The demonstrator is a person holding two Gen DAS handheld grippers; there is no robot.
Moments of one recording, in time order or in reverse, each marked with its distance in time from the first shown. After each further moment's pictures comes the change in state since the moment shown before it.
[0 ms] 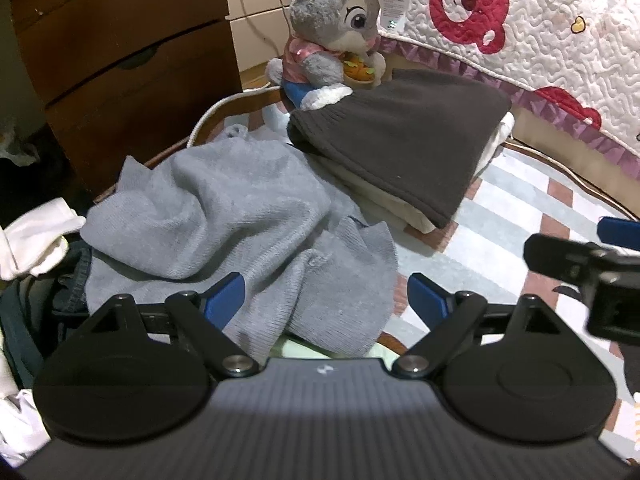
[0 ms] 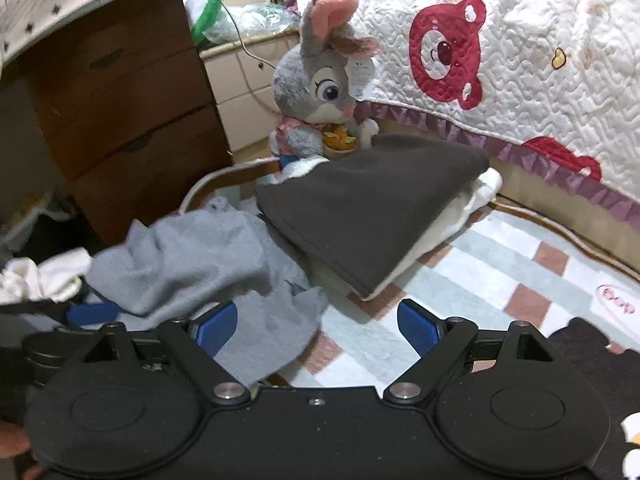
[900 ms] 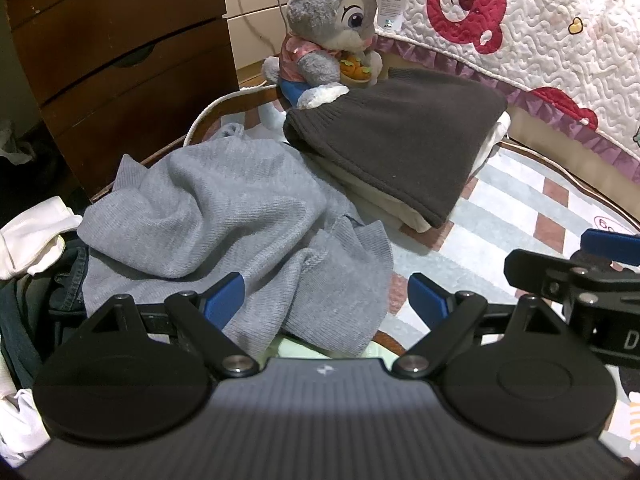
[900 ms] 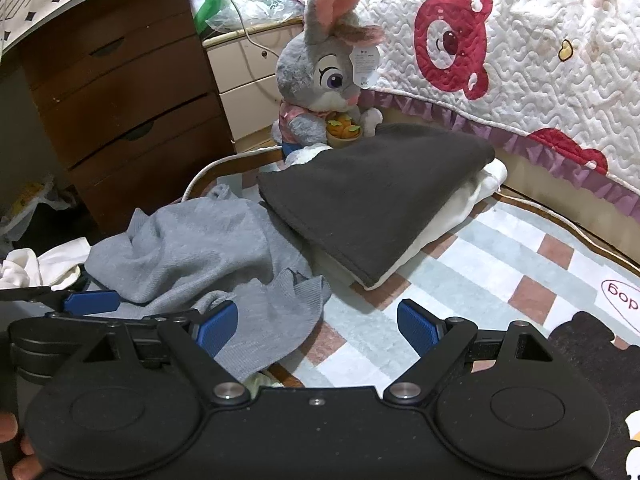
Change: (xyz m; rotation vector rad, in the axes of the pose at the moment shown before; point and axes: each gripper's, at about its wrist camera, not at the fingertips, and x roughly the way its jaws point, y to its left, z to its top) left arm -0.001 0.001 0.002 0.000 0.007 -0.007; right arm 0.005 0.002 -0.004 0.003 0.023 0.023
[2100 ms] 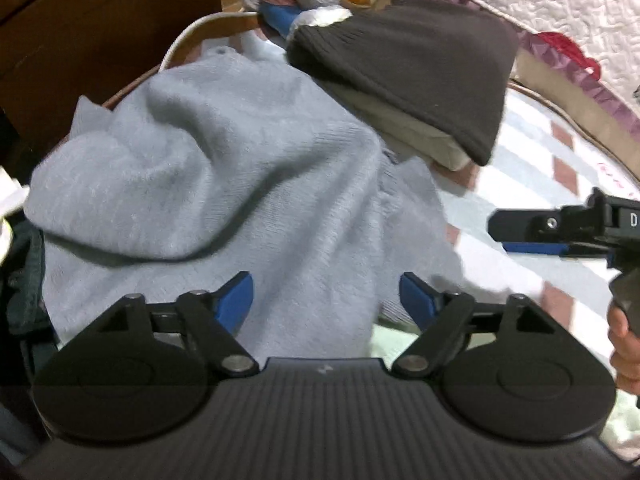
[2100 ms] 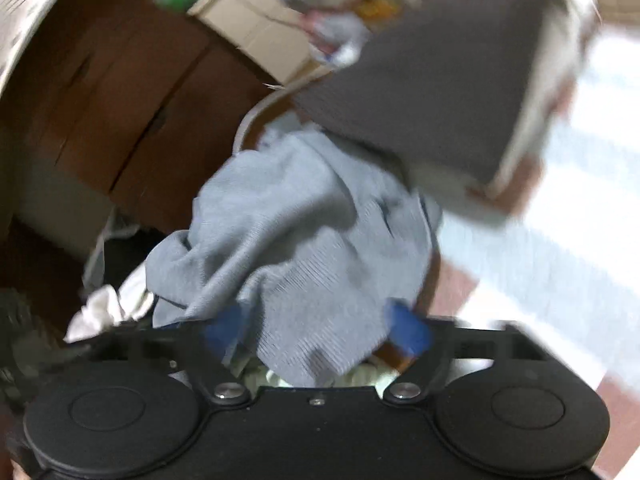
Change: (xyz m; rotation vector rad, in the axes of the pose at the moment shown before) left arm 0.094 0.086 -0.008 0.059 0.180 -0.132; right arm 0.142 -0.045 -0.034 0.401 0.228 0.447
